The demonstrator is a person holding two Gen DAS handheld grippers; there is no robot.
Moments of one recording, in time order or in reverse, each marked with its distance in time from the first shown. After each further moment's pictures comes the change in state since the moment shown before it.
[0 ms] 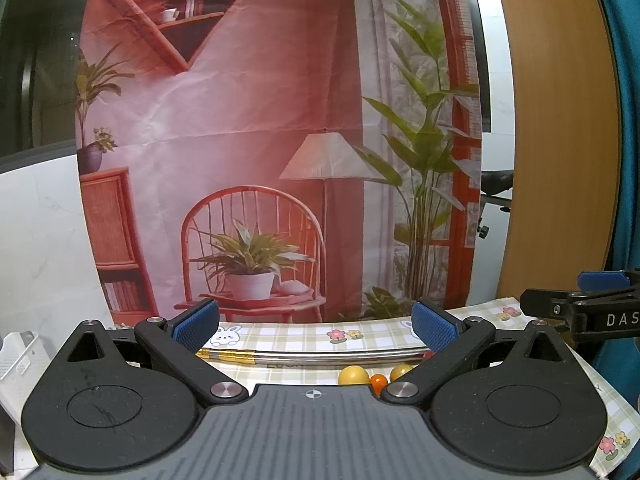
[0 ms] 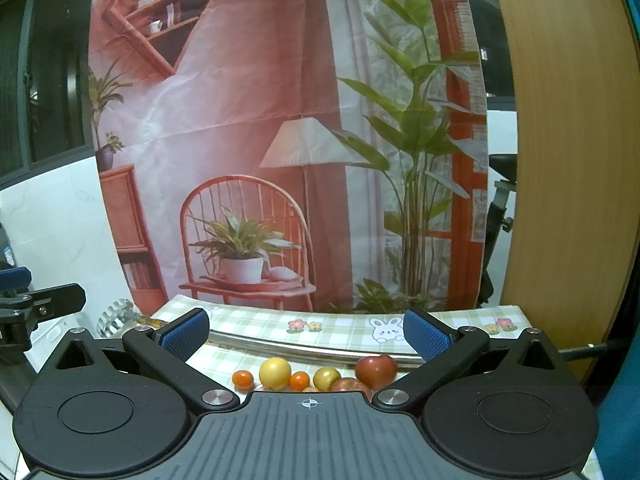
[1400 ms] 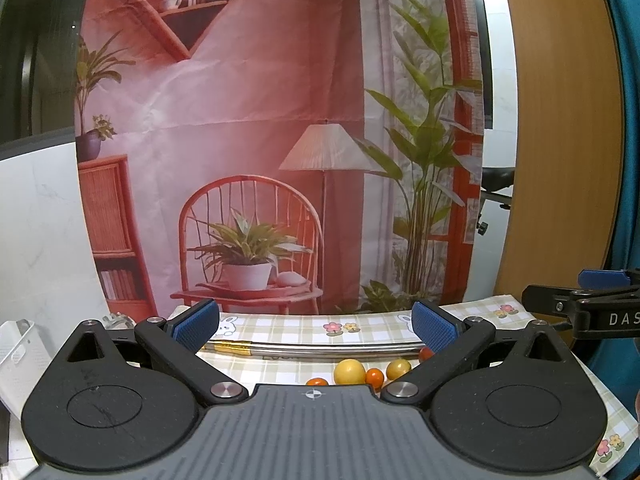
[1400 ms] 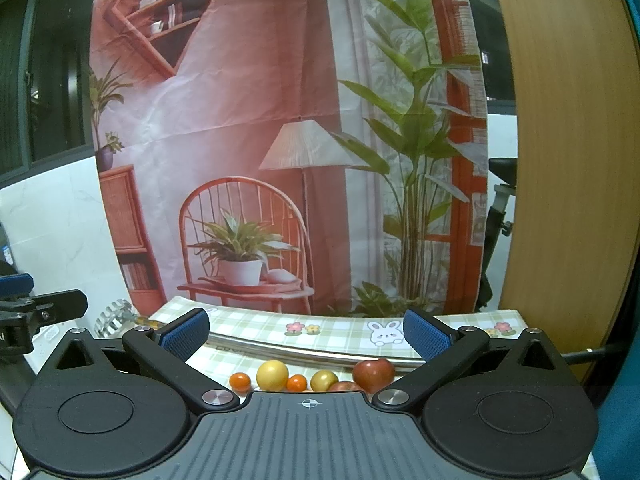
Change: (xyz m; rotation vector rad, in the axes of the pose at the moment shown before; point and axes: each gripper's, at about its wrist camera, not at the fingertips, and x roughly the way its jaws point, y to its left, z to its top) left arm 0.007 0.001 0.001 -0.024 0.029 -0.004; right arm 0.000 0.000 0.000 -0.007 -0.006 -0.005
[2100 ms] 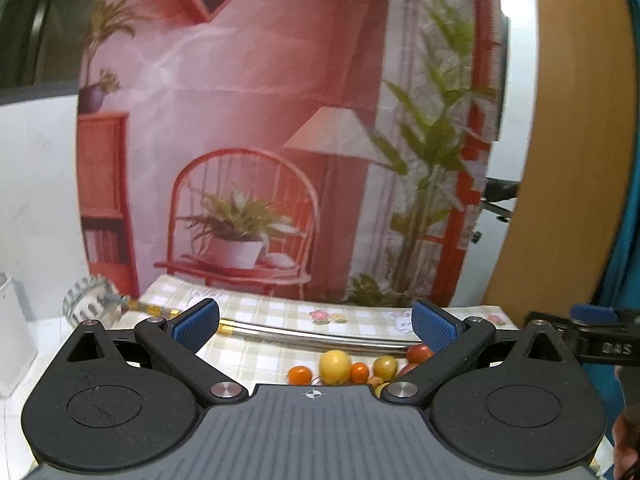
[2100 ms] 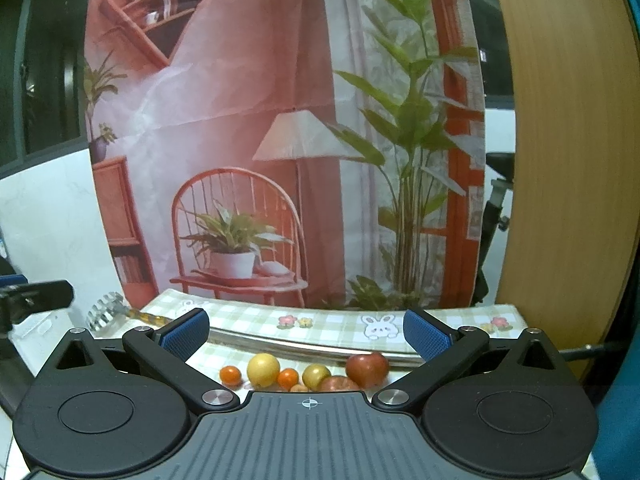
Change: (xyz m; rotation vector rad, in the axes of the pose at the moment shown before) left arm 0.030 0.025 -0.019 -0.140 0.041 -0.034; right arm 0.018 -0.005 -0.010 -0.004 0.019 -0.012
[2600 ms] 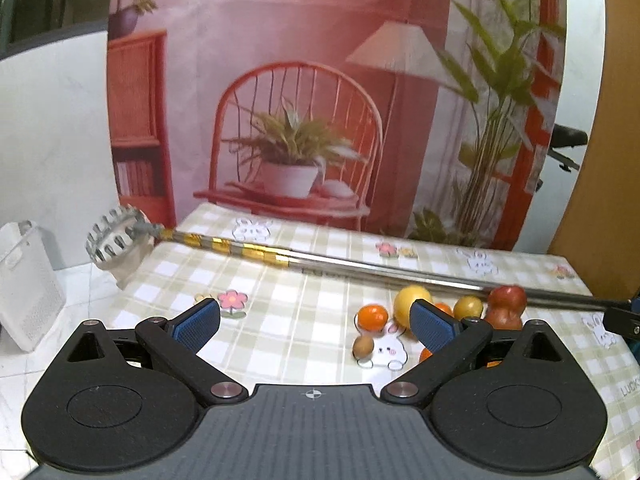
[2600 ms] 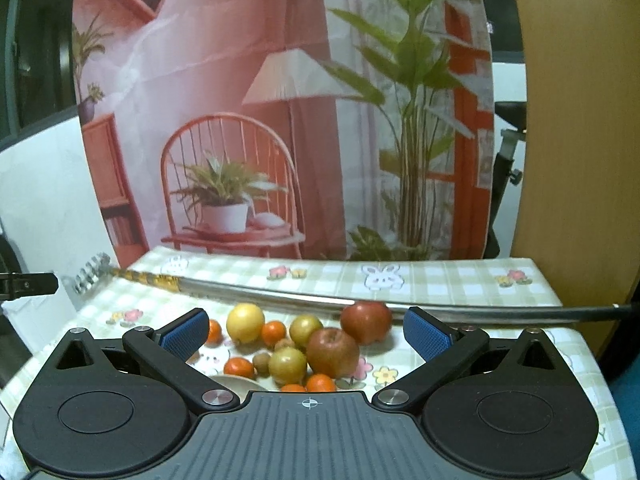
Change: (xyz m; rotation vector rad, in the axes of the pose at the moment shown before) left arm 0.082 0.057 -0.054 -0.034 0.177 0.097; right arm 0.072 -0.026 -0.063 0.004 0.104 0.014
